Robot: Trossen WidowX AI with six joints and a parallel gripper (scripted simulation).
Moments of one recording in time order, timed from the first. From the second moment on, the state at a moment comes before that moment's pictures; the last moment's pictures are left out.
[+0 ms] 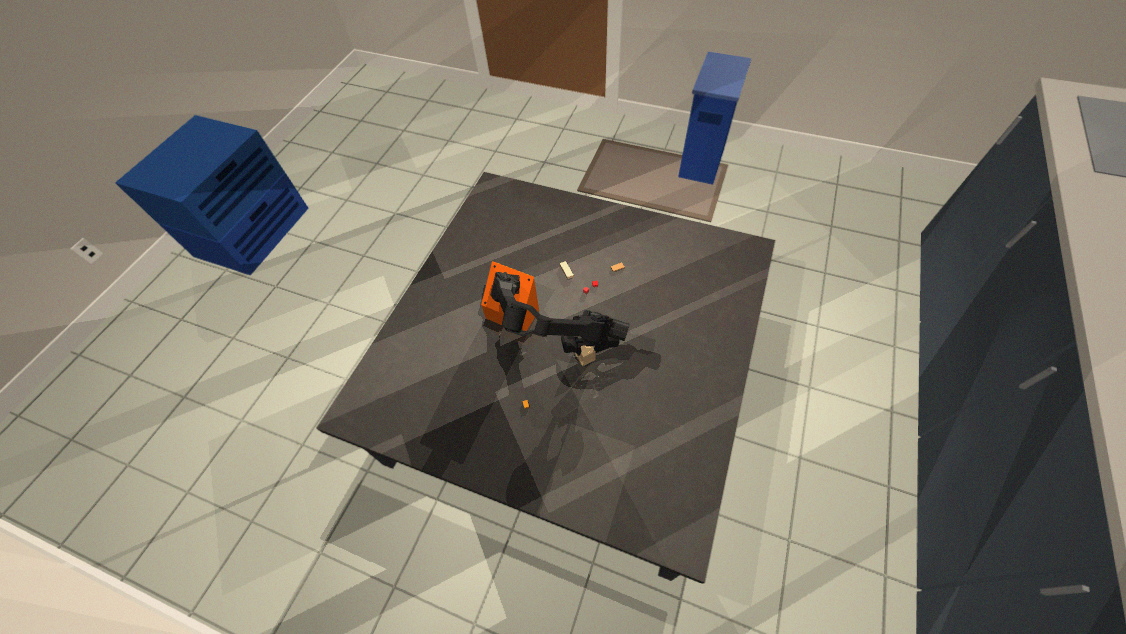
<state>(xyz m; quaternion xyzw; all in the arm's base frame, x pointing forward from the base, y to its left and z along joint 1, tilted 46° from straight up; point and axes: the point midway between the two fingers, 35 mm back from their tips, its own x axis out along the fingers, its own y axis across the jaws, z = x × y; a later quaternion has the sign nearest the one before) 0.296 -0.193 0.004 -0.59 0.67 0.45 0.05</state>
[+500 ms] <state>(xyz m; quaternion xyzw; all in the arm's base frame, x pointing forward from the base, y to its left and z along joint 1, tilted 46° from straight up) 0.291 -0.198 -0.004 -0.59 0.67 0.45 0.05</state>
